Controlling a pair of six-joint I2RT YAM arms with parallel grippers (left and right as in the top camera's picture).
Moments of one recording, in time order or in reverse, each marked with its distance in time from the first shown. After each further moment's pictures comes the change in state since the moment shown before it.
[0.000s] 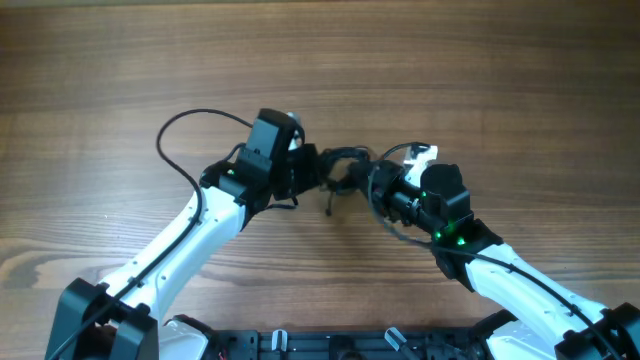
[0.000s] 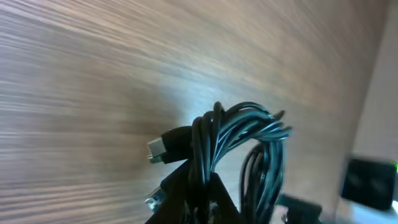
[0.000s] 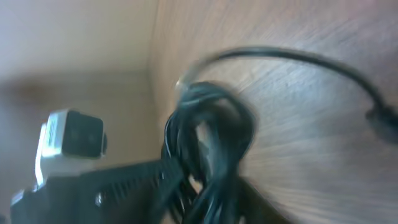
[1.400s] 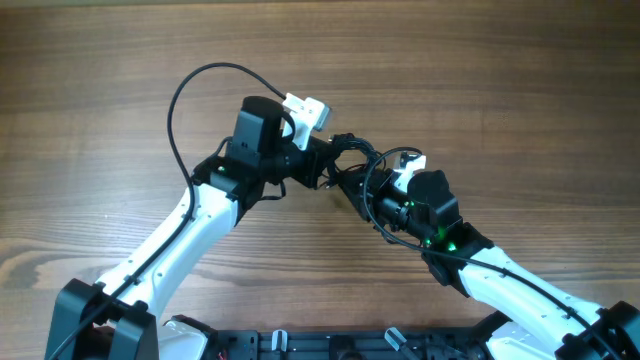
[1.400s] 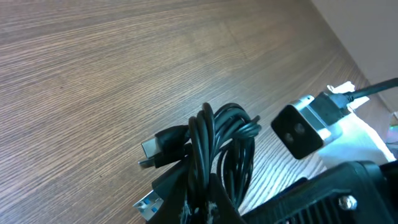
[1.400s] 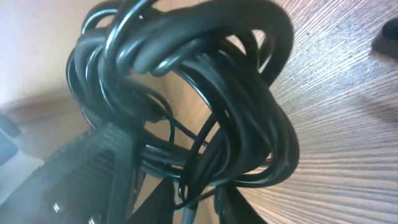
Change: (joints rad) left arm 0.043 0.000 -0.002 0.186 0.219 0.729; right arm 0.094 0.000 0.003 0.028 0.059 0.312
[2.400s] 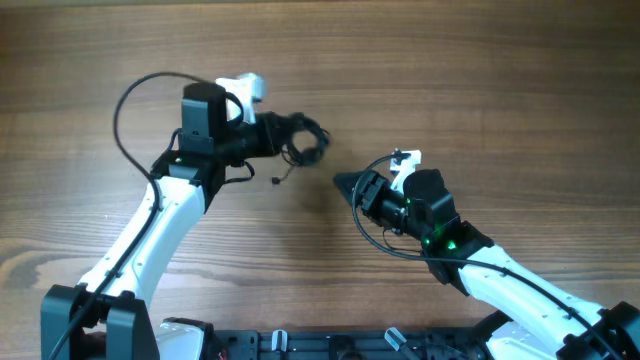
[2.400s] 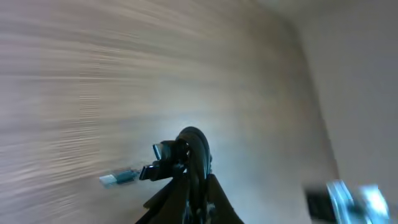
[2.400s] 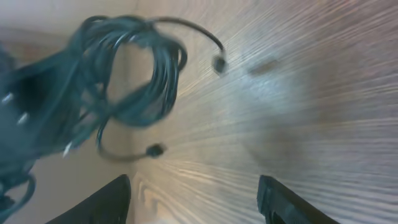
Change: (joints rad) left arm 0.240 0.000 -0.012 0.061 0.092 -0.275; right arm 0.001 -0.001 0.016 -0.118 0.024 -0.410
